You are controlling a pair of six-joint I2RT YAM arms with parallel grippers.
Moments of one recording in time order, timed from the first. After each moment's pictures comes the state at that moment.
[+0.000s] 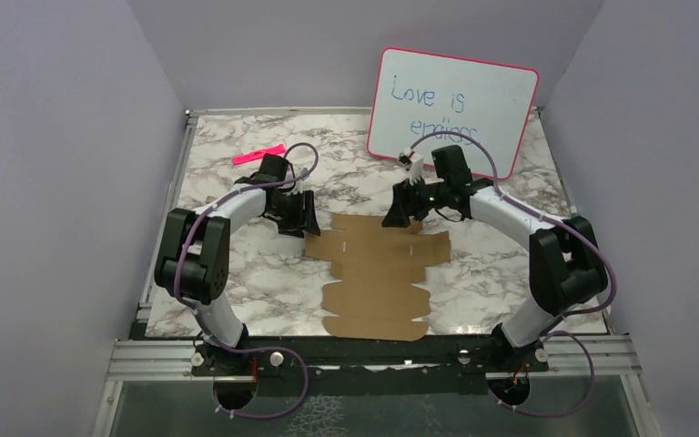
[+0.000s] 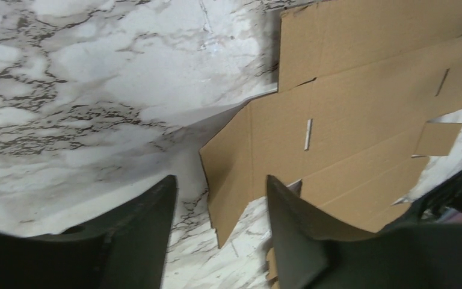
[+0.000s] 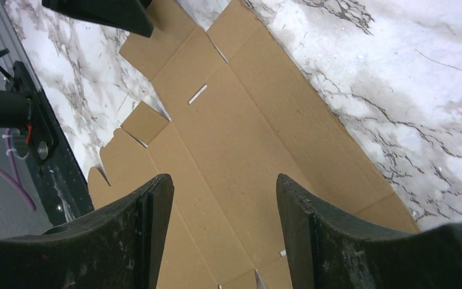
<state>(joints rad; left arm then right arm) -0.24 1.71 1.05 -0.52 0.44 -0.24 0.37 1.63 1.06 -0.26 -0.71 0.00</state>
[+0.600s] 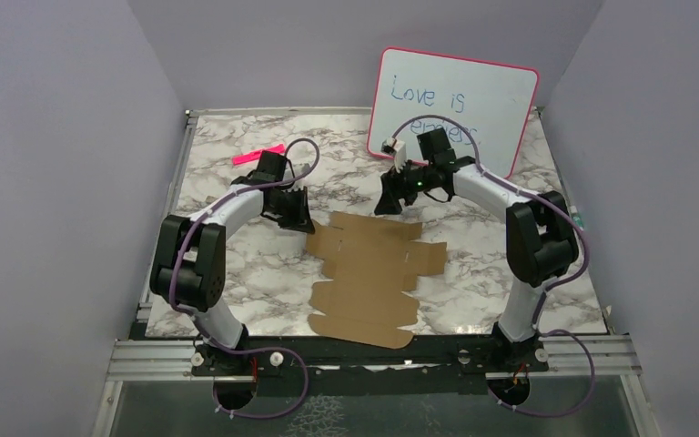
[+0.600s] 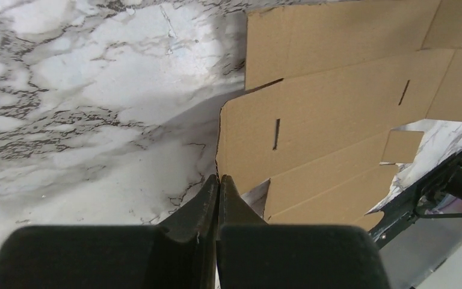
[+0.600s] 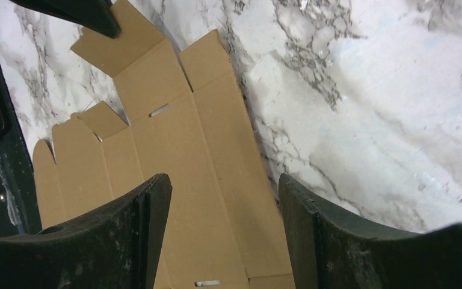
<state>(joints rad) -0.24 1.70 1.07 -0.51 0.50 -0.21 0.39 1.85 1.29 -0.34 -0.75 -0.22</state>
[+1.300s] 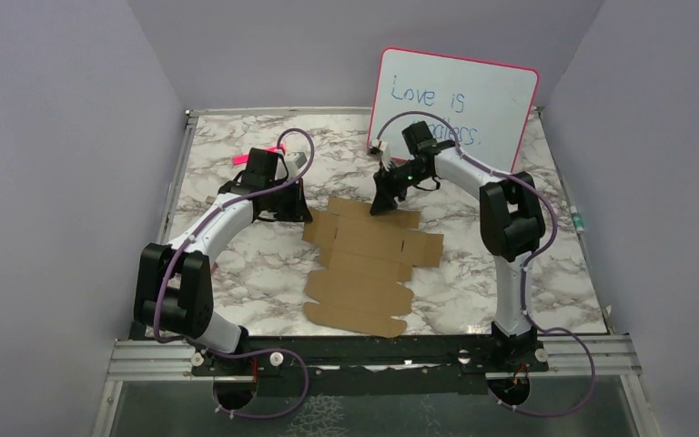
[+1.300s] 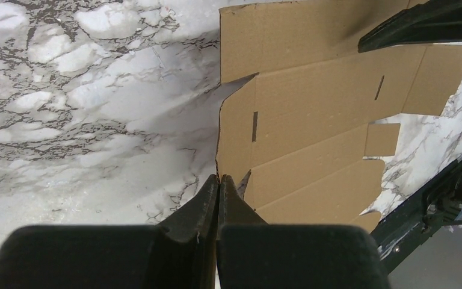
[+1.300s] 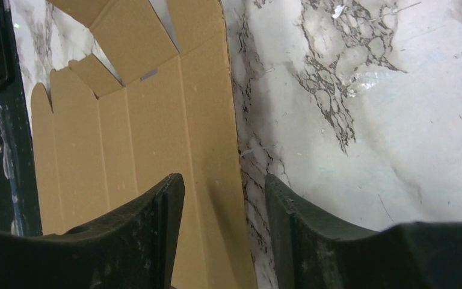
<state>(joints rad) -0.24 1.50 1.02 -0.45 0.47 -0.17 0.39 2.12 1.62 -0.63 -0.89 -0.49</state>
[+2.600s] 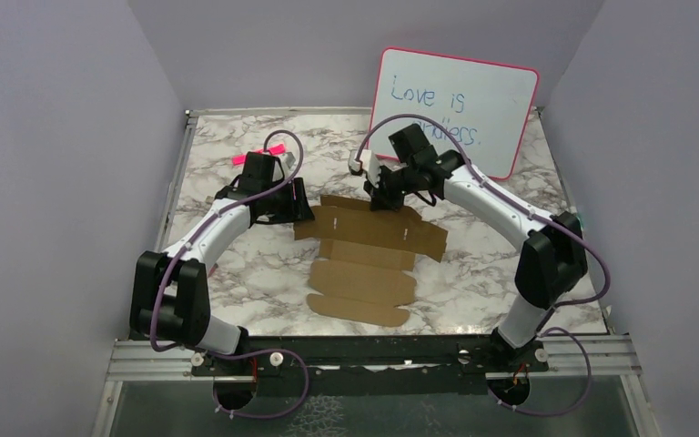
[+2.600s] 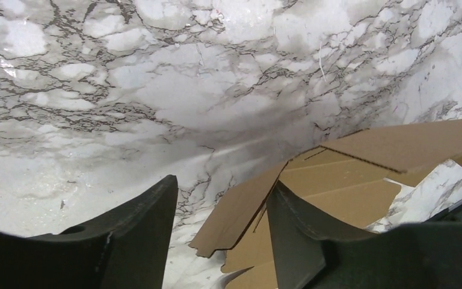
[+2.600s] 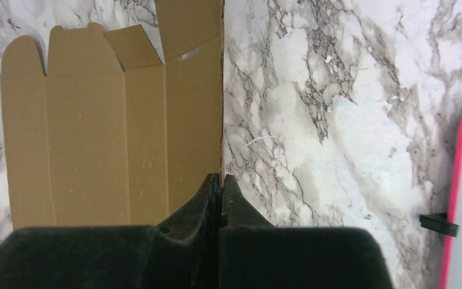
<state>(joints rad) -0.23 1.45 0.98 -0.43 0.35 -0.33 0.59 1.74 1.48 -0.67 -0.53 -0.65</state>
